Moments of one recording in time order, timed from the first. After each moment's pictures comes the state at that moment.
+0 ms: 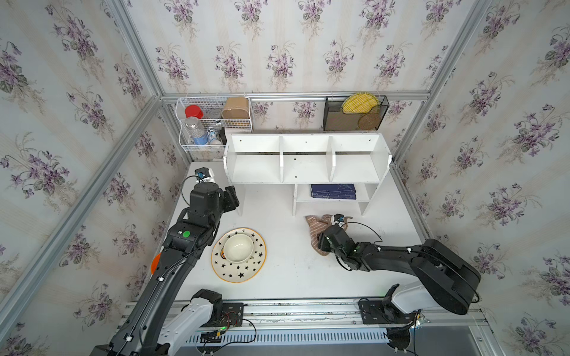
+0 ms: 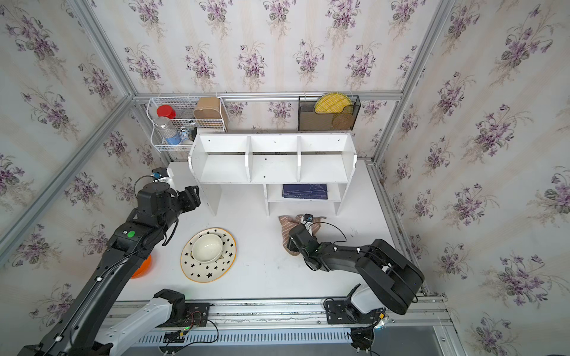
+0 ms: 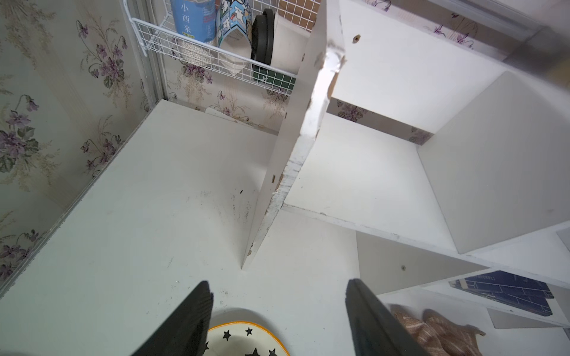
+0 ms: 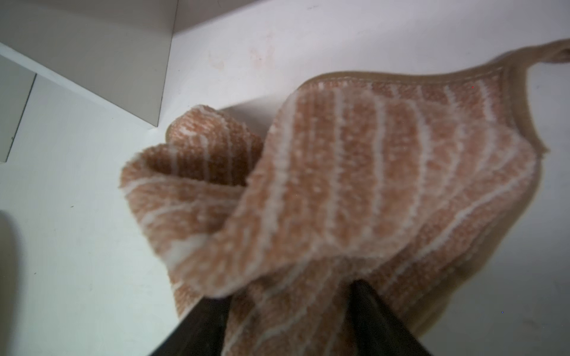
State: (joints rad) left arm -0.29 0.94 1.07 -0.60 -0.22 -0.44; right arm 0.80 1.48 0.46 0.16 0.30 0.81
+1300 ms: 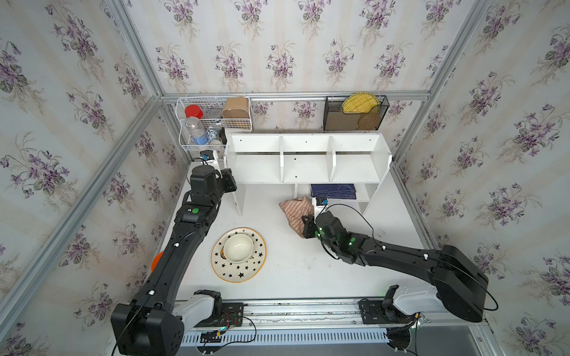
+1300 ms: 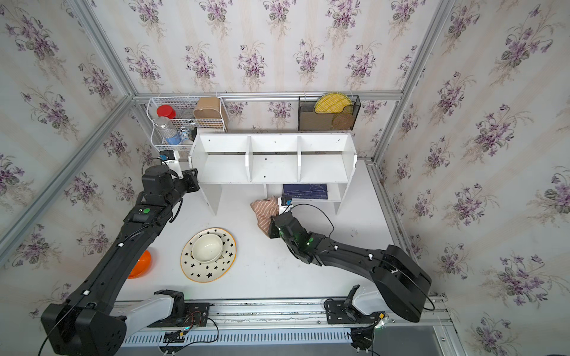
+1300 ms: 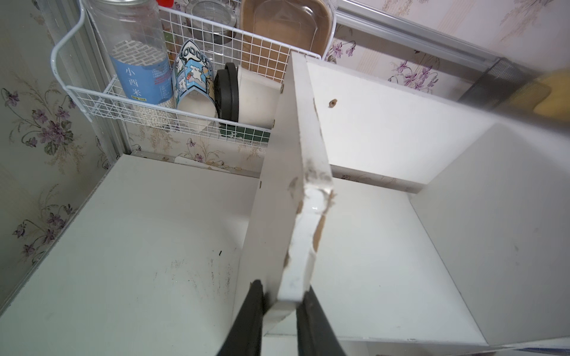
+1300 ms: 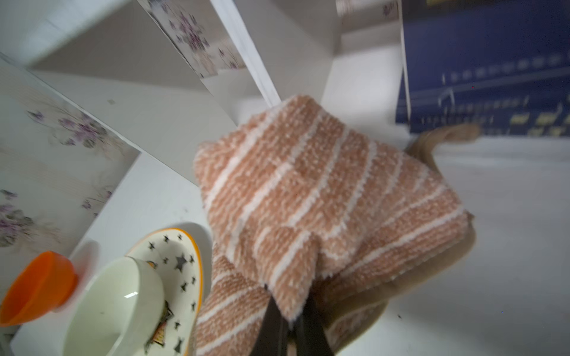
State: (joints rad) left arm -0.15 1.15 1.07 -0.24 -0.01 -0.28; right arm 0.93 1.42 0.68 0.18 0.30 0.64
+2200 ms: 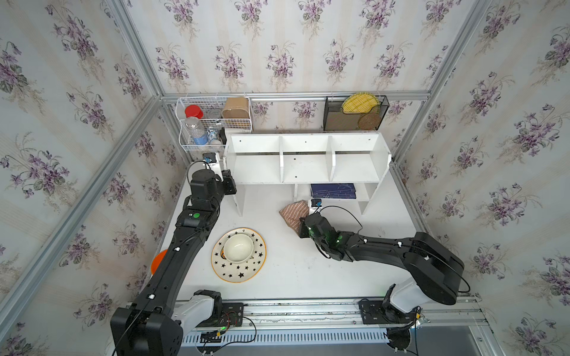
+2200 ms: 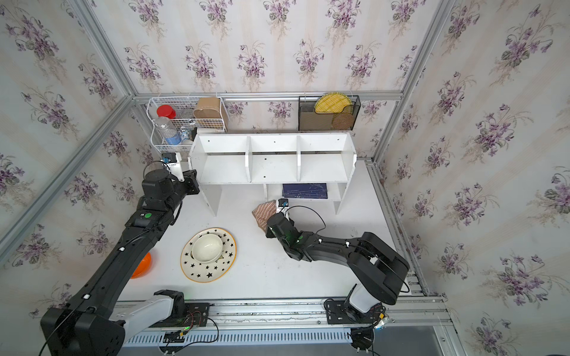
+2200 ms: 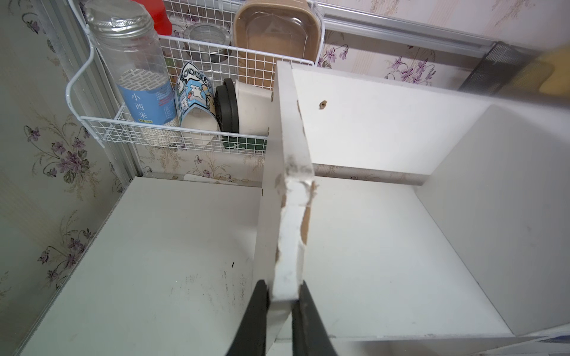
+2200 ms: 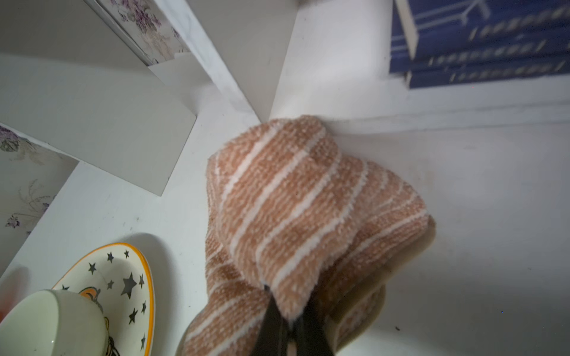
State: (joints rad) left arm -0.15 1.12 1.01 -0.17 -0.02 -0.21; right arm 0.94 1.57 0.76 0.19 0.37 0.69
